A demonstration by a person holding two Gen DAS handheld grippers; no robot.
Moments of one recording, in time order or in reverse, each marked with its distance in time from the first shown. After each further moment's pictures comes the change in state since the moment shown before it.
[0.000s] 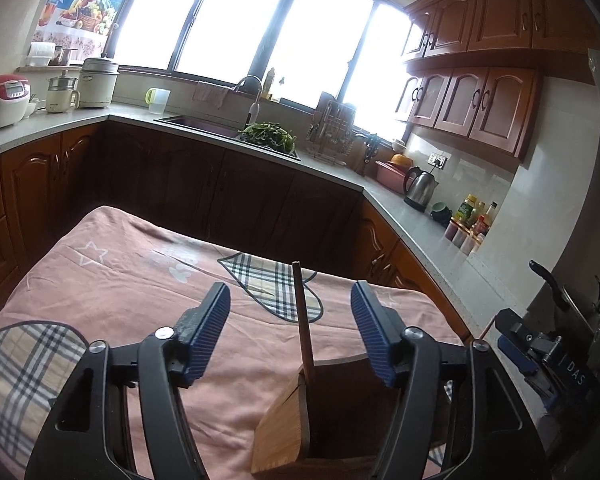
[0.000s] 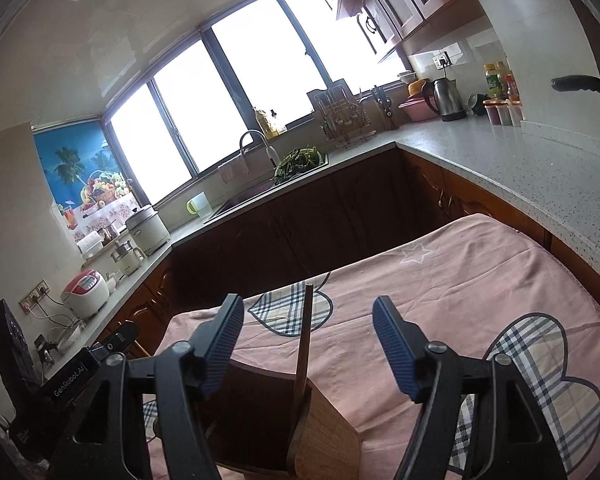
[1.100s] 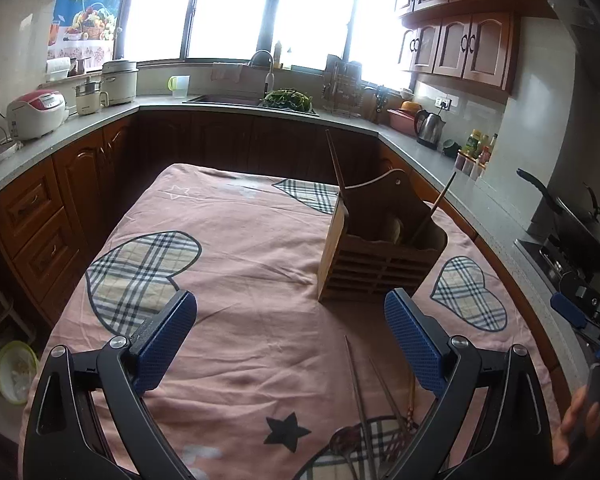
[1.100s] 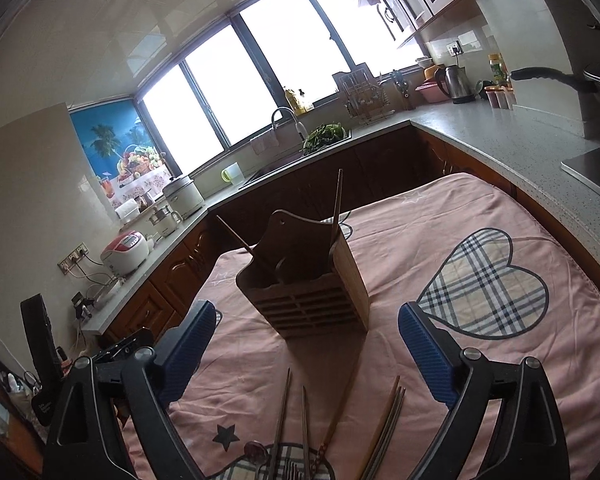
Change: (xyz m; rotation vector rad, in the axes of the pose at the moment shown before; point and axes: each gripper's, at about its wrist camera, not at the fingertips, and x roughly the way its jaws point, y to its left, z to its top) left arm -0.180 0.010 -0.087 0.145 0.148 0.125; right arm -0.172 0.015 -0.085 -0.044 0.116 0.080
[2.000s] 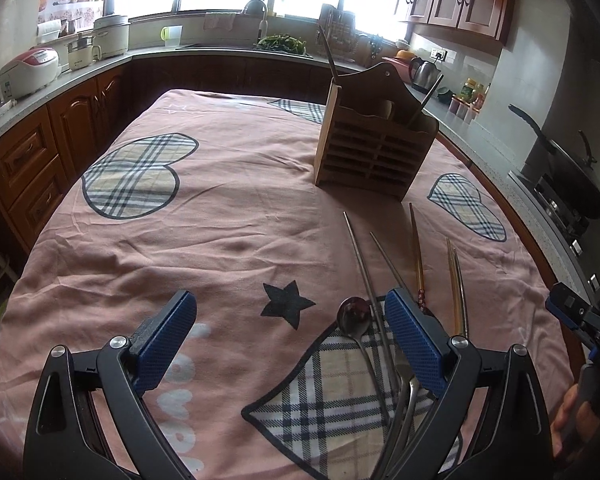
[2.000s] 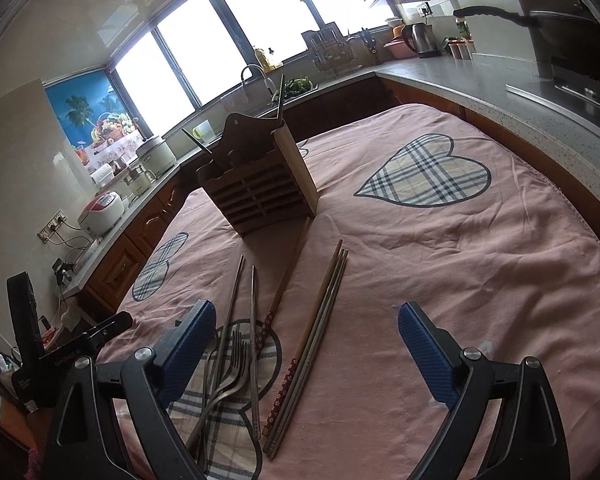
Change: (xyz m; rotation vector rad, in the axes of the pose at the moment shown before) left arm -0.006 0.003 -0.096 0.007 0.181 -0.027; right arm -0.033 -0.039 -0.102 0.041 0.133 -0.100
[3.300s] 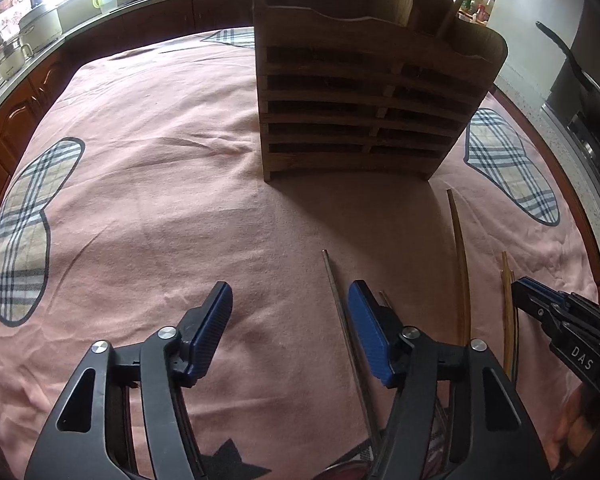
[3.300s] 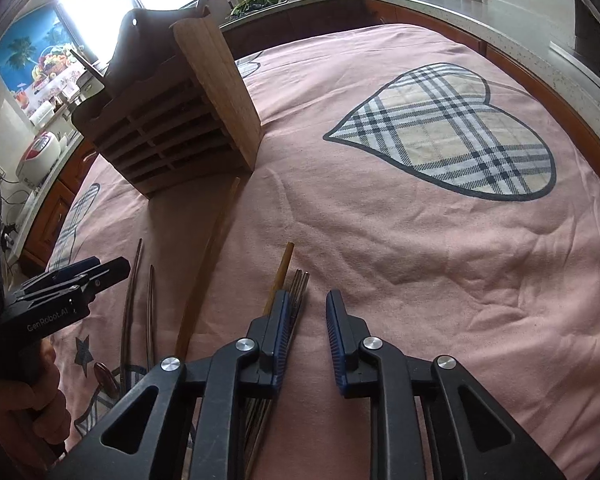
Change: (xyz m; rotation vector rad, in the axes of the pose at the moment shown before) left arm 0.171 -0.056 0.072 0.172 0.301 0.006; right arm 0.150 -0.015 0.043 -0.057 0.328 -0.188
